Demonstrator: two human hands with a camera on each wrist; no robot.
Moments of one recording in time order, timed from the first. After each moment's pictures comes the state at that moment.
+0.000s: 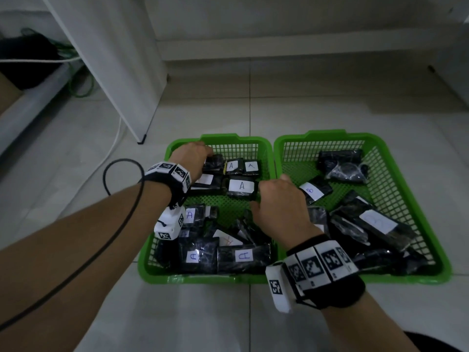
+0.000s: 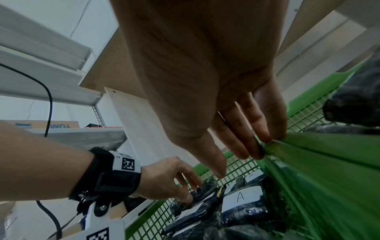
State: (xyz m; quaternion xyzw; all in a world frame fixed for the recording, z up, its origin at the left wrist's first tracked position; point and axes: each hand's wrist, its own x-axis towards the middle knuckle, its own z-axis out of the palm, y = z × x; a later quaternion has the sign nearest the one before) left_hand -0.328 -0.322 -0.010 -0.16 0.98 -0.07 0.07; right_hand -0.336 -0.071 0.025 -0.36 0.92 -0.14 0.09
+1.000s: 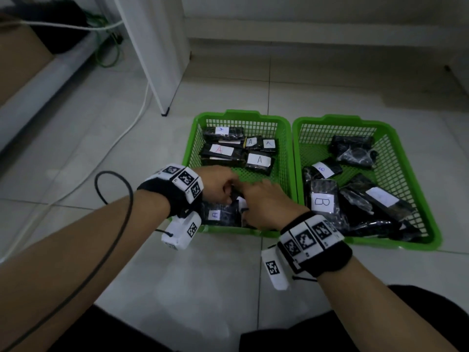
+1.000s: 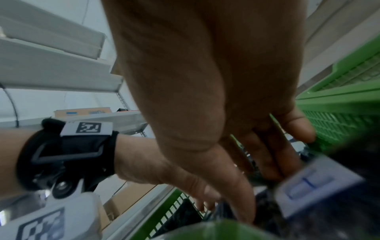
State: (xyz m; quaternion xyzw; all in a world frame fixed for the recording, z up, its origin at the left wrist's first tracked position) left_hand -0.224 -0.254 0.004 -0.05 0.95 0.18 0.24; right_hand -0.273 -0.088 0.023 -0.48 0.84 0.00 0.25
